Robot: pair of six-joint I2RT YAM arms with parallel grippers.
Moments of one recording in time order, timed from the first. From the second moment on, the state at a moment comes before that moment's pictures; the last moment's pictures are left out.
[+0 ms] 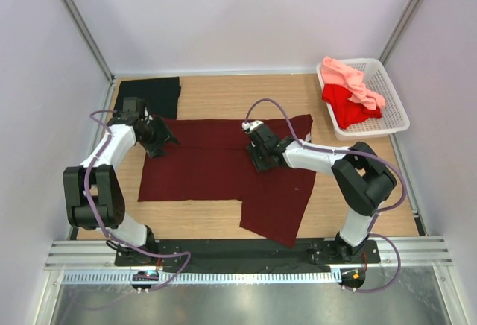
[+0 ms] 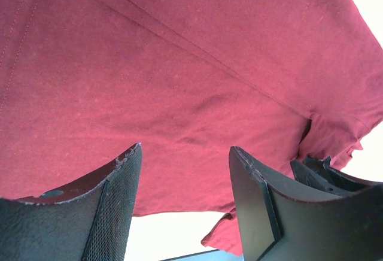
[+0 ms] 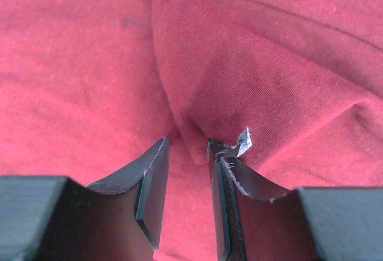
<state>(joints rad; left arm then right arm) 0.04 1.55 1.09 -0.64 0.26 -0.63 0.73 1.76 1.04 -0.28 0.17 0.20</state>
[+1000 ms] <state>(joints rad) 0.04 1.57 1.10 -0.66 0.23 -0.63 0.72 1.80 1.24 -0.49 0.08 0.31</state>
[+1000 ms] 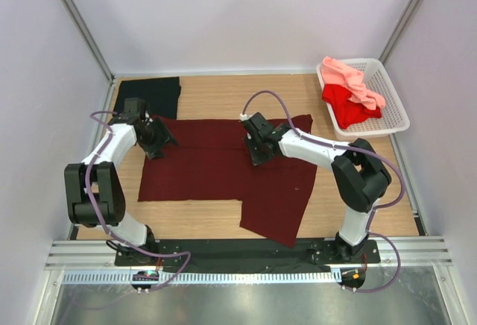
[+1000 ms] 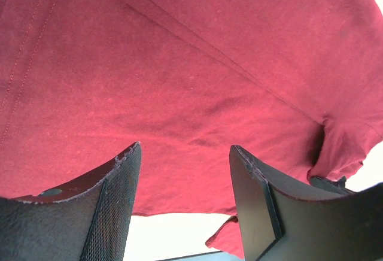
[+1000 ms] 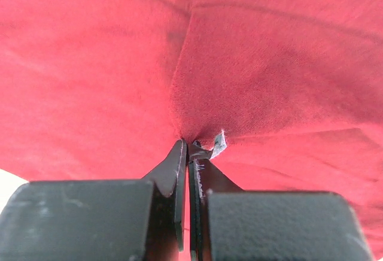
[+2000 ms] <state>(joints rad) 0.16 1.42 0.98 -0.84 -0.02 -0.90 1.19 1.35 0.73 -0.72 0.24 0.70</state>
